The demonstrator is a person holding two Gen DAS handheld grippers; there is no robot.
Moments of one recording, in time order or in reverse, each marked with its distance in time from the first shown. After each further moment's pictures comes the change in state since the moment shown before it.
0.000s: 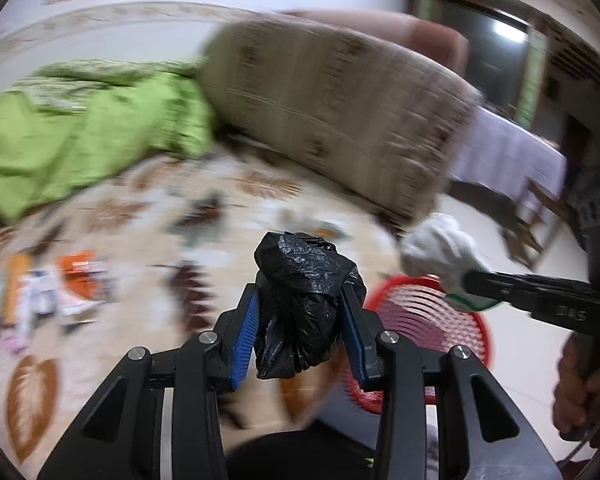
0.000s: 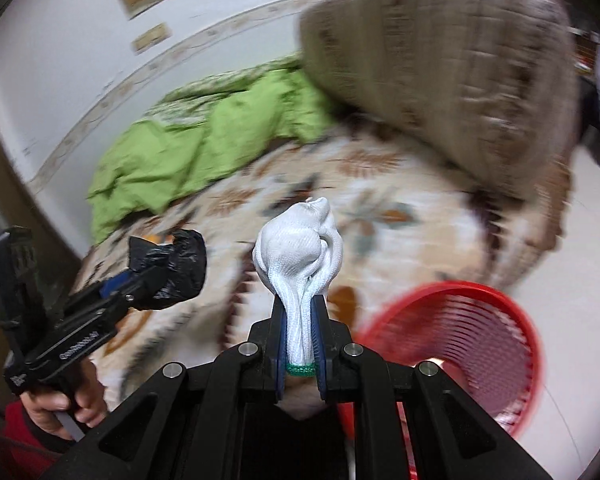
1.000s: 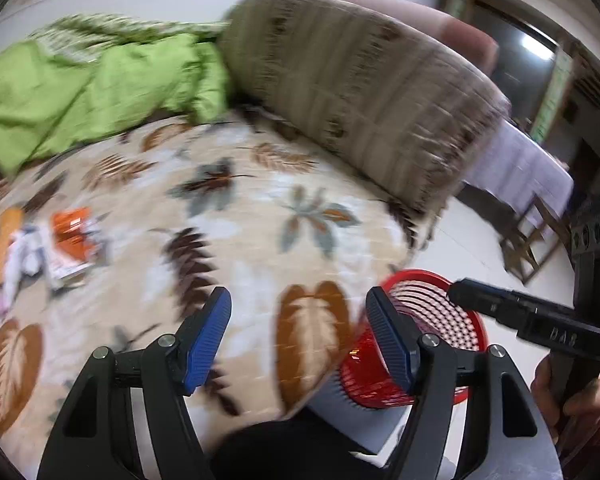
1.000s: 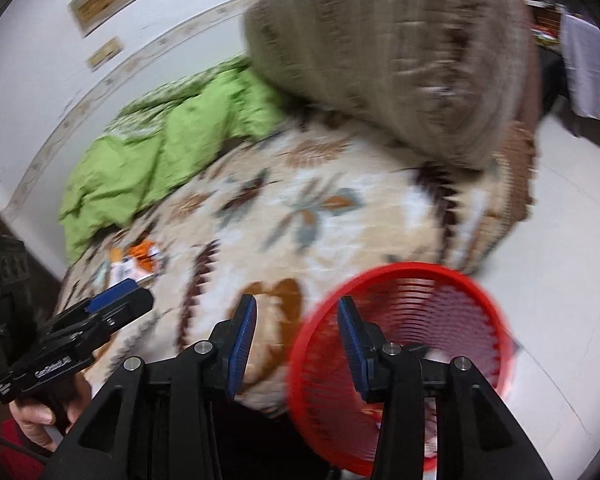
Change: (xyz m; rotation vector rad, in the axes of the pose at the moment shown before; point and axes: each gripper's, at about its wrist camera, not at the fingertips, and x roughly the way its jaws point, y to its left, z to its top) left arm 0.001 0.048 -0.010 -0.165 0.050 0.047; right arm 0.029 -0.003 0.003 0.044 0.047 0.029
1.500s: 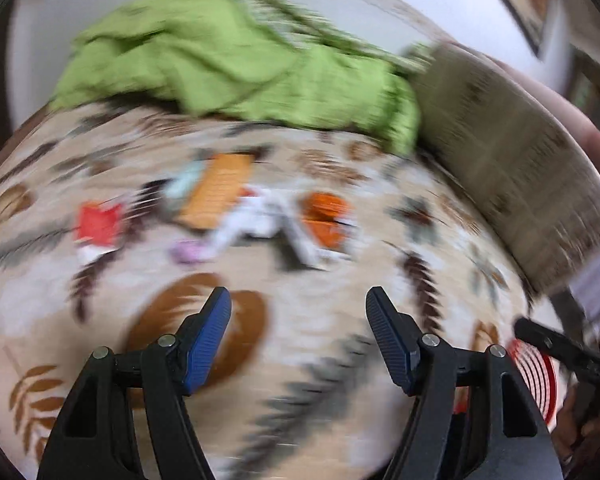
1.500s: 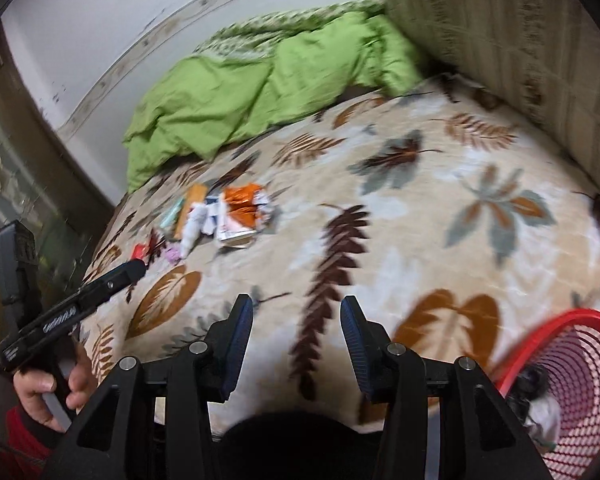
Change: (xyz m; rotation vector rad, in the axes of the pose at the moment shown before) left arm -0.090 0.209 -0.039 -0.382 -0.100 0.346; right arm 0.103 0.132 0.003 -0.210 0.150 0.205
